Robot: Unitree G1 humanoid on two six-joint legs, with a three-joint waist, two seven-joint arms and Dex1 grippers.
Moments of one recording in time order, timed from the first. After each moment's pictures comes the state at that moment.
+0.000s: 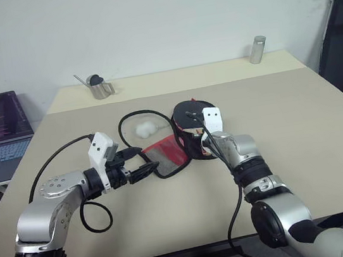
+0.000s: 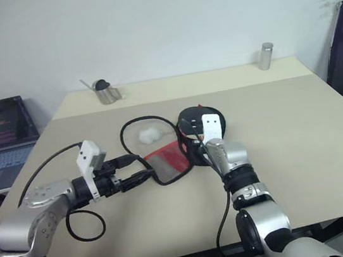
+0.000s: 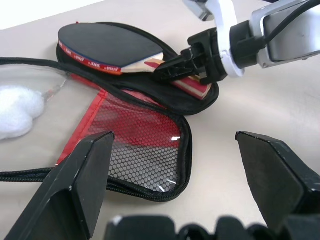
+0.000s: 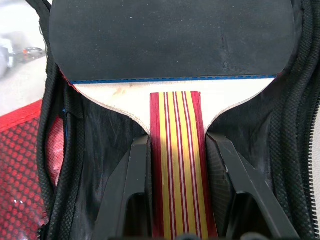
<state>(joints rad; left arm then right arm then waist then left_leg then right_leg) -0.35 0.74 0.15 -0.23 -0.55 0.69 -0.86 -1.02 0.12 -0.17 0.63 0.17 0.75 -0.20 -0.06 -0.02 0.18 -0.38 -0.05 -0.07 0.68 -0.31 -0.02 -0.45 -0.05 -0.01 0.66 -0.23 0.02</state>
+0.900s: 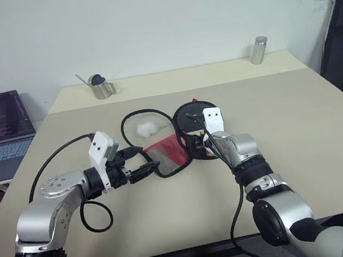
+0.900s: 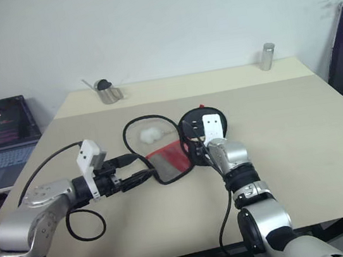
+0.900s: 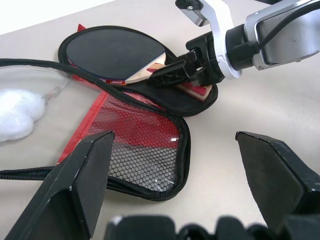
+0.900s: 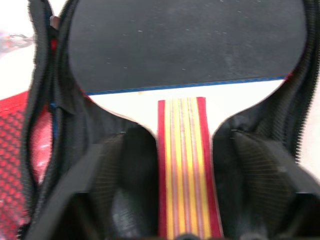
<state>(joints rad) -0.36 0.74 0.15 -0.22 -0.55 0.69 -0.86 -1.03 0.10 -0.14 0.64 0.14 0.77 -0.15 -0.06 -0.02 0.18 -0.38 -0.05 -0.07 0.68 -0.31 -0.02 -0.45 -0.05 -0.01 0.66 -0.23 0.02</state>
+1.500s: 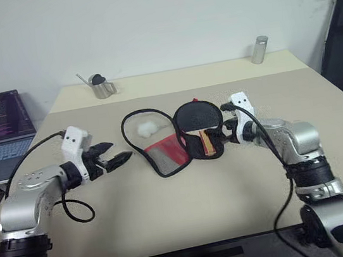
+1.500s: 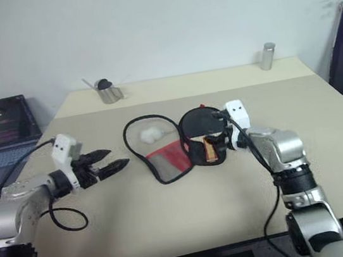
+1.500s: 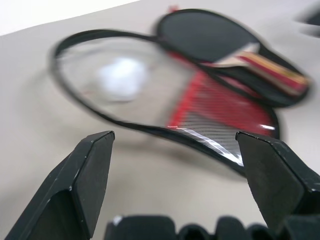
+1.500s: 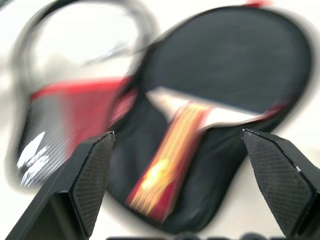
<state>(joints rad) -0.51 0.80 0.20 0.12 -0.45 0.66 -0.79 -0.79 -0.38 0.04 0.01 0.41 1.05 0.53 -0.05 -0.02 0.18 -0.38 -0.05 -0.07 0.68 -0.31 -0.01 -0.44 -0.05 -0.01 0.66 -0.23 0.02</state>
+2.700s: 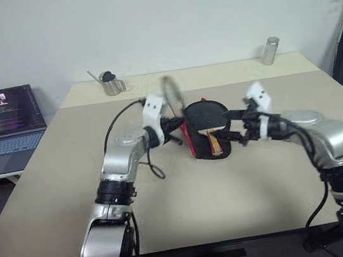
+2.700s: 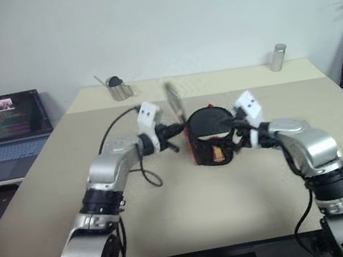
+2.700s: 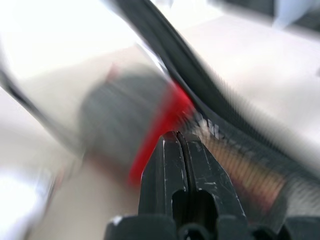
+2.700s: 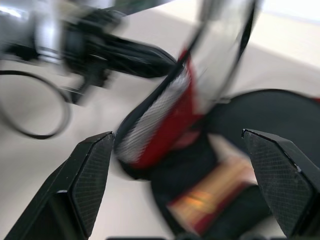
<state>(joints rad) -0.94 0.25 -0.04 0.31 -0.22 0.58 -0.62 -0.74 -0.60 -0.02 -0.05 0.45 0.81 0.79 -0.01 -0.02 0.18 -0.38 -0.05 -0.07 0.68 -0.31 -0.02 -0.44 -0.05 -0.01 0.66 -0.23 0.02</state>
